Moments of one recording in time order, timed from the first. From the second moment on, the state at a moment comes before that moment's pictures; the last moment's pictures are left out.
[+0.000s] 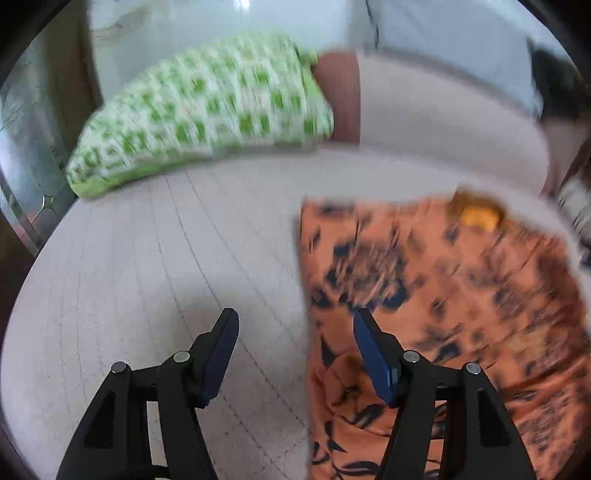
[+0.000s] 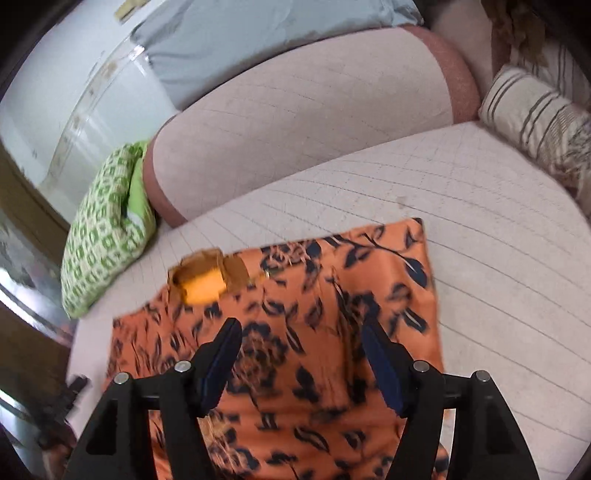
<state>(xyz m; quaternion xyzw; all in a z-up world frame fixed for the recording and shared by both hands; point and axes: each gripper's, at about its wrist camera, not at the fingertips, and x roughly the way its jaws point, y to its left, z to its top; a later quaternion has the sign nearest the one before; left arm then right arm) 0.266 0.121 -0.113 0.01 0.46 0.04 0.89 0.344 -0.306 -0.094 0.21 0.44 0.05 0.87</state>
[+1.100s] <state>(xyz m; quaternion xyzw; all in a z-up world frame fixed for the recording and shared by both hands) 0.272 0.133 -0.115 -0.02 0.45 0.04 0.89 0.368 -0.279 -0.106 0.23 0.44 0.11 0.86</state>
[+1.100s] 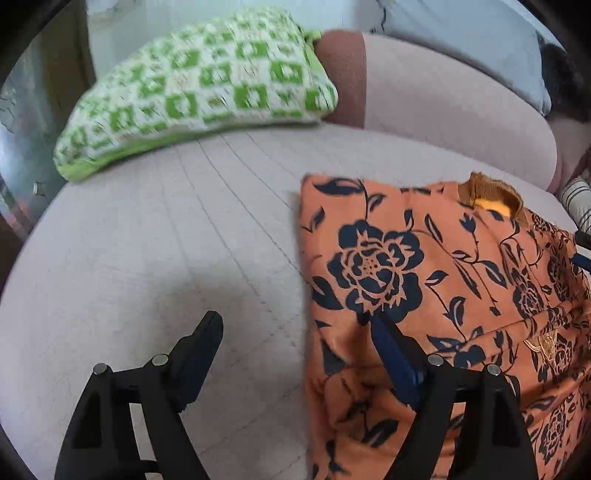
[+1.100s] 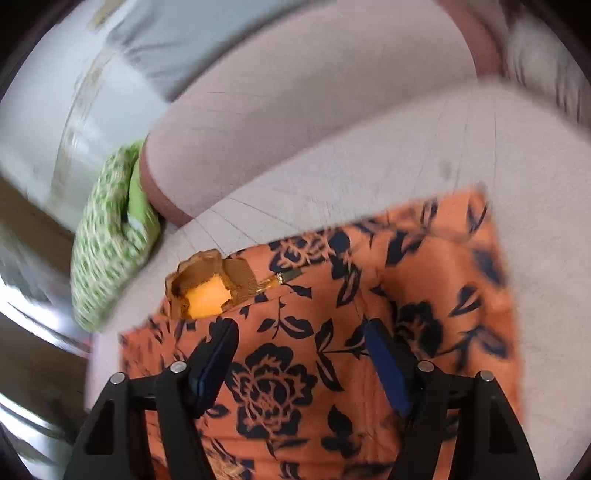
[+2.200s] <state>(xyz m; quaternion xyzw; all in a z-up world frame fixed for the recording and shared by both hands) -0.002 0.119 -0.128 -0.14 0.51 -0.02 0.85 0.028 -0.395 -0.141 0.26 0.52 0.06 0.81</state>
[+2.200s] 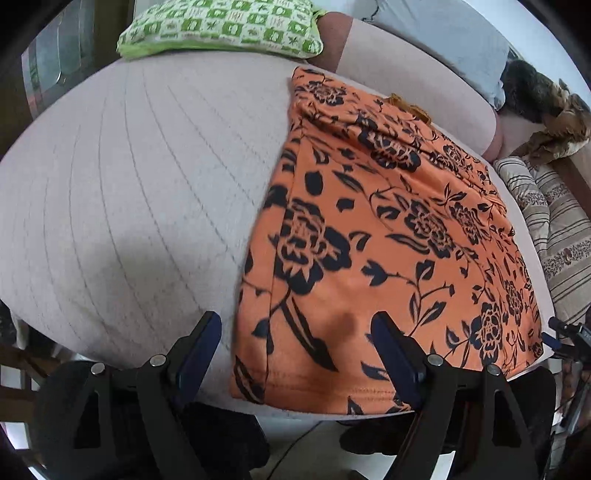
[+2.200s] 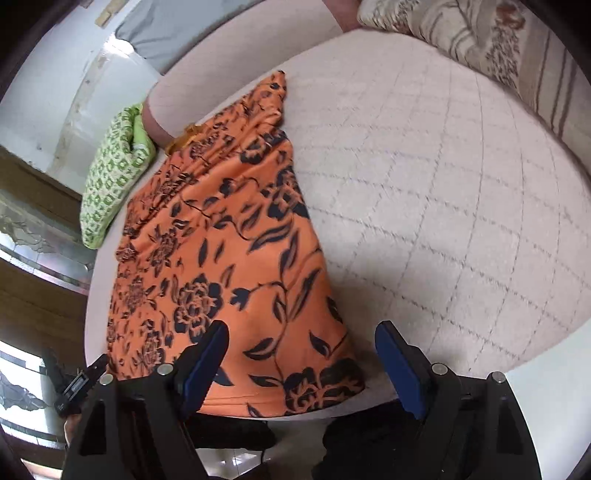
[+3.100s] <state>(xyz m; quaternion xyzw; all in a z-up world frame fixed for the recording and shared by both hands) -0.024 0.119 -0.101 -0.14 0.49 -0.03 0.86 0.016 -0.371 -0.131 0.31 0.50 0.10 0.80</state>
